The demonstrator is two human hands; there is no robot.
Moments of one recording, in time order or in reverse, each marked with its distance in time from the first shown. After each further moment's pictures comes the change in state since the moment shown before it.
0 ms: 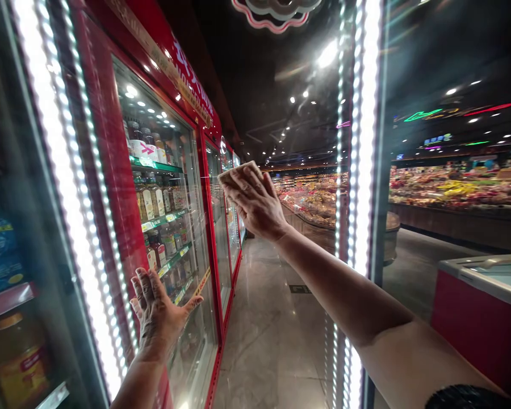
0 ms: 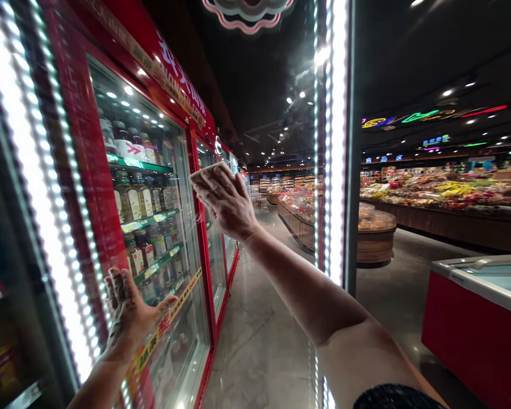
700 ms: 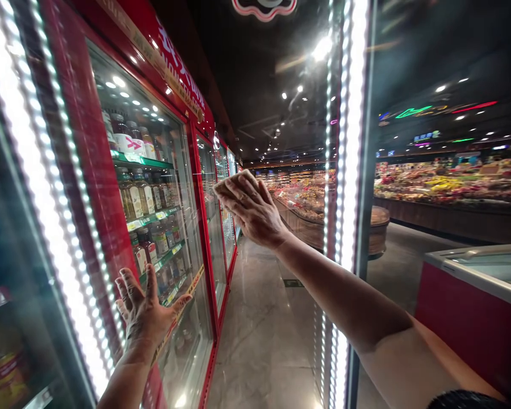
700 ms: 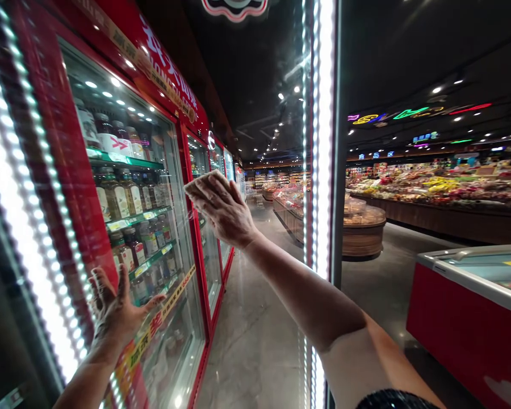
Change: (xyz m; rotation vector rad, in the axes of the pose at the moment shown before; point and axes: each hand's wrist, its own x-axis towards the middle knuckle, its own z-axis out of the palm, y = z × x) left_hand -0.001 0.011 -0.011 0.115 -0.024 0.043; right_hand -0.032 0.015 -0.012 -0.021 -0.055 -0.057
